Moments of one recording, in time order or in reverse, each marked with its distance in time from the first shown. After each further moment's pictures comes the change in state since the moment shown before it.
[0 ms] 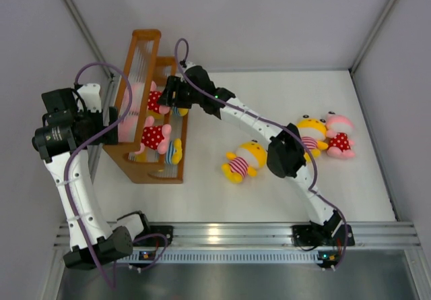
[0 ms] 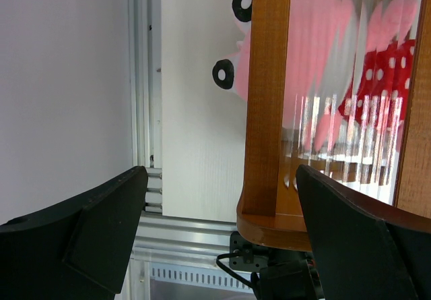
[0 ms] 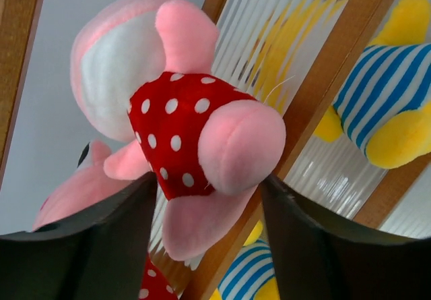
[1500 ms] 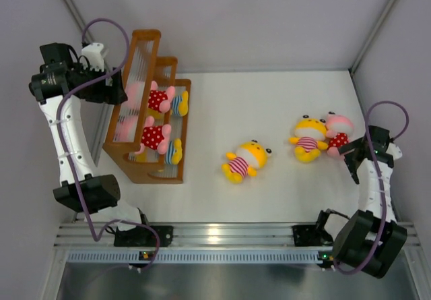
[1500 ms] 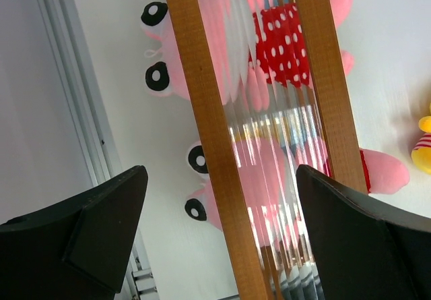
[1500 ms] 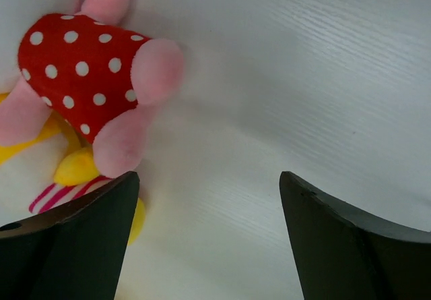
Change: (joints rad) left arm -0.022 0.468 0.450 -0.005 0.323 0.049; right arm -1.267 -1.368 -1.580 -0.420 0.385 -0.017
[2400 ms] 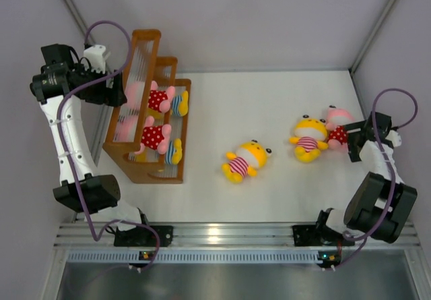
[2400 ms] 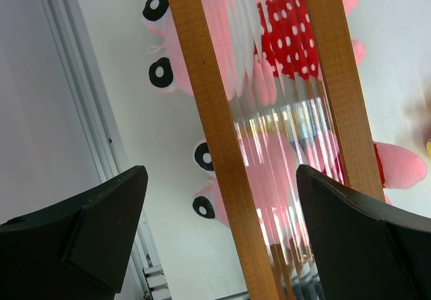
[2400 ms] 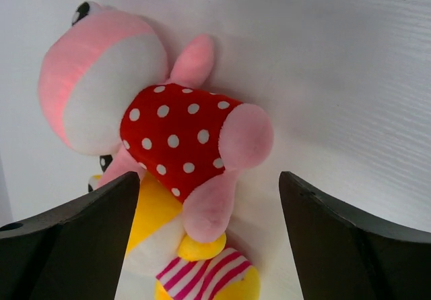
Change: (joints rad) left arm -0.001 -0.007 -0.023 0.000 -0.009 0.053; right arm -0.008 0.267 0.054 0.352 -0.095 0.235
